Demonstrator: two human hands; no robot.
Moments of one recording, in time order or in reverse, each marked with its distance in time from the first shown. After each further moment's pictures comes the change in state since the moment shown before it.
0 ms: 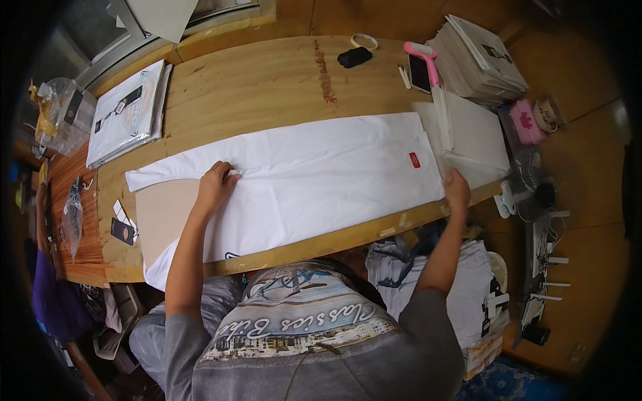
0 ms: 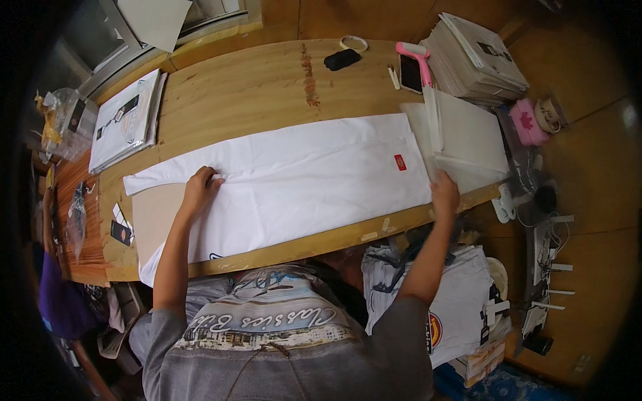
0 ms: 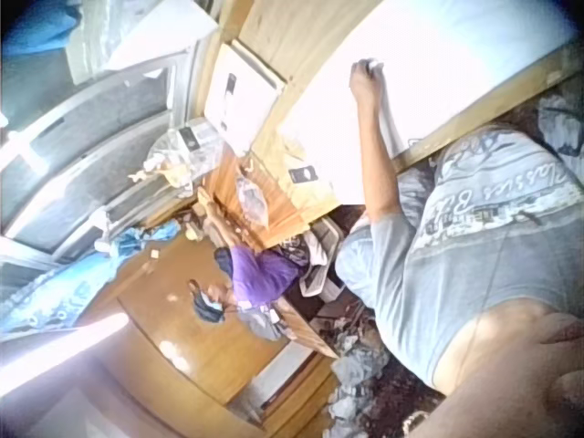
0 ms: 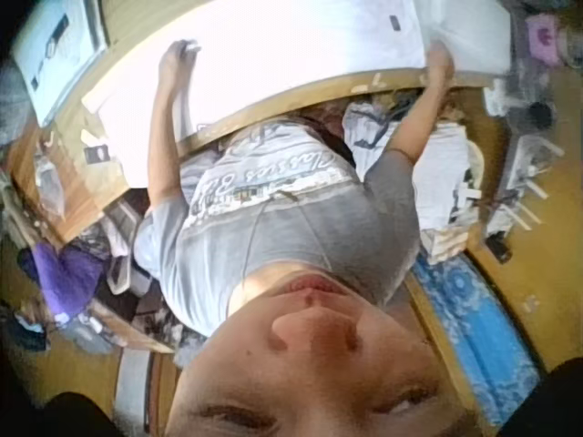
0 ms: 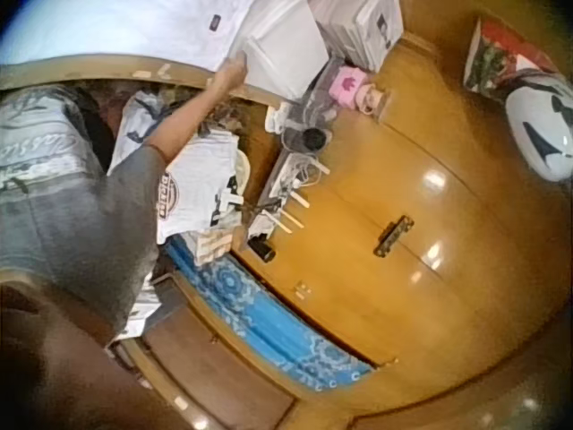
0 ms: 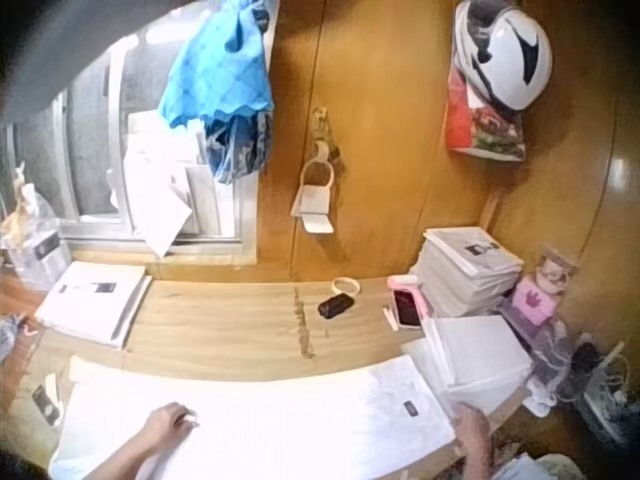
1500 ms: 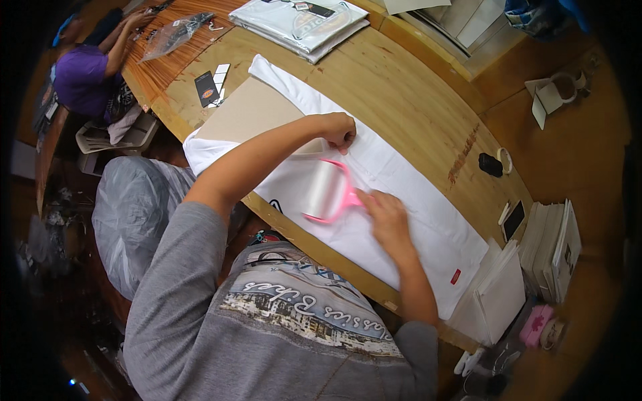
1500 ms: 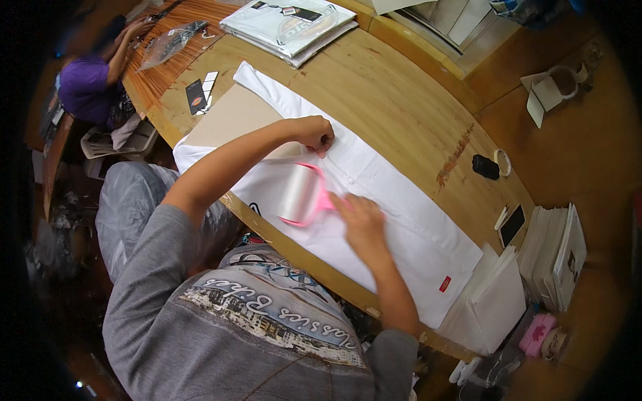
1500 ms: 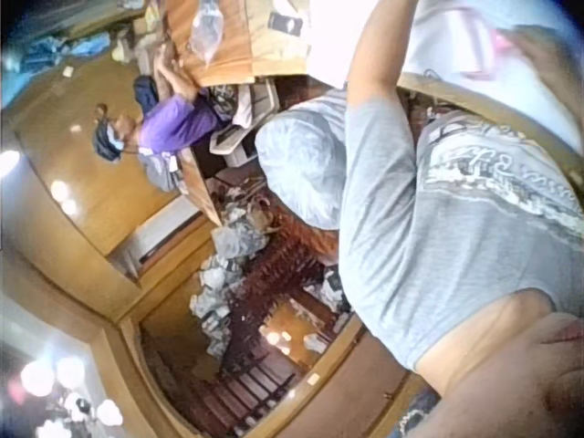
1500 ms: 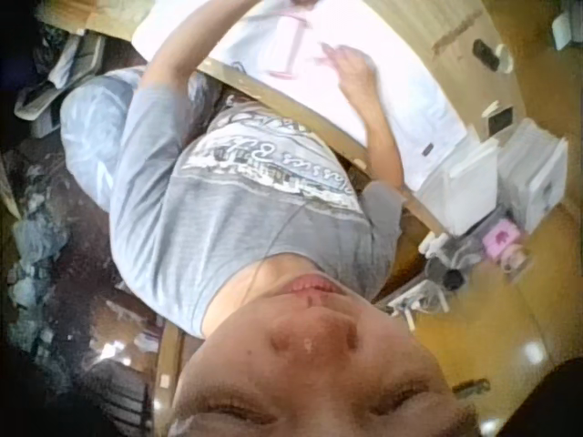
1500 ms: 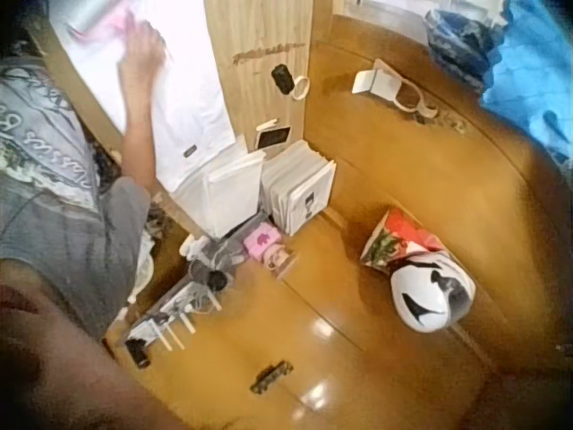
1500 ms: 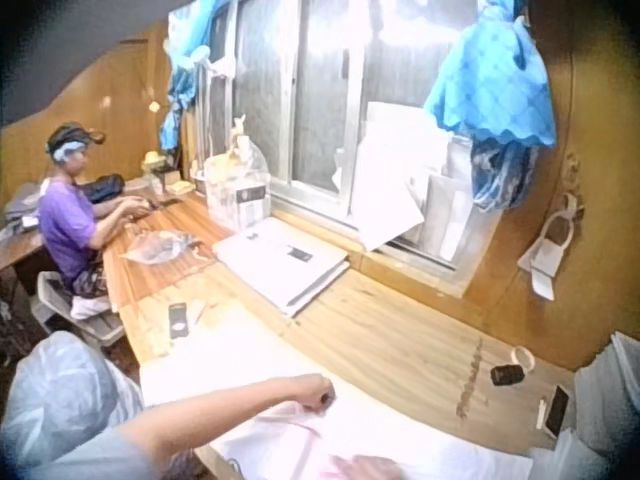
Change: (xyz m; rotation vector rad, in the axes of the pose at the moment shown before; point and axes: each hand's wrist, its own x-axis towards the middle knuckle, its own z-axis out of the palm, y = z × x) left_hand 0.056 -0.025 -0.018 -0.092 -0.488 -0.221; right_hand -0.086 -0.299 0.057 0.167 -0.231 -1.547
